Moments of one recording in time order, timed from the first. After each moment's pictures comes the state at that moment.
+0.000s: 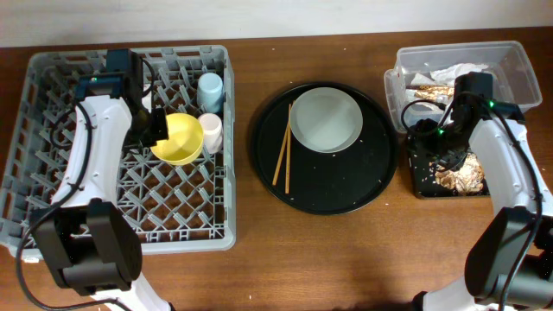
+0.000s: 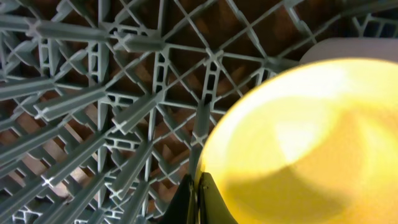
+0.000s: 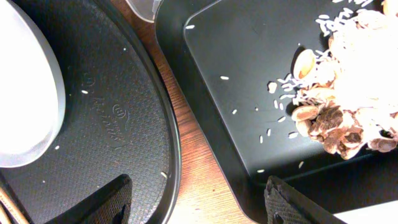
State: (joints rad) left arm 0.05 1.90 1.69 -1.20 -0.09 -0.10; right arm -0.21 1.73 1.33 -0.97 -0.13 0.28
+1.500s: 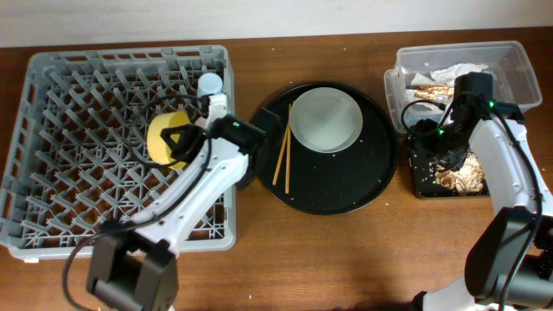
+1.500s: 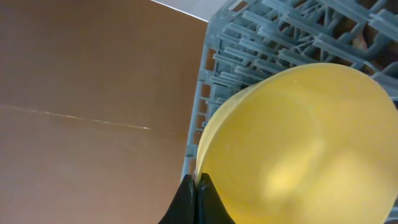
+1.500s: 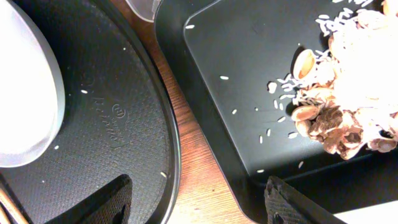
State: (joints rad) left arm -0.57 1.80 1.46 -1.36 -1.32 -0.52; right arm -0.21 1.73 1.33 -0.97 -0.13 0.28
